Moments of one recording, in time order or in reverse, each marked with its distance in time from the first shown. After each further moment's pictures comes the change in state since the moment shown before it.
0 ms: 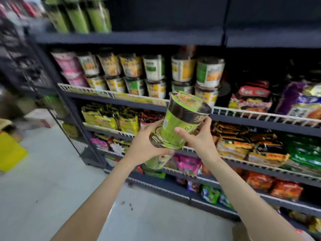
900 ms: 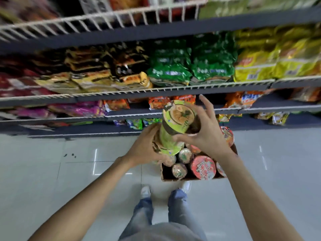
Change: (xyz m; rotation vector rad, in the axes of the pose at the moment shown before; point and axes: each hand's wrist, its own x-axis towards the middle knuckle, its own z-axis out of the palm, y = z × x) left_hand -0.029 0.138 0.548 0.078 -0.683 -0.030; right_hand -0.139 0.186 -0.528 -0.521 0.009 0.189
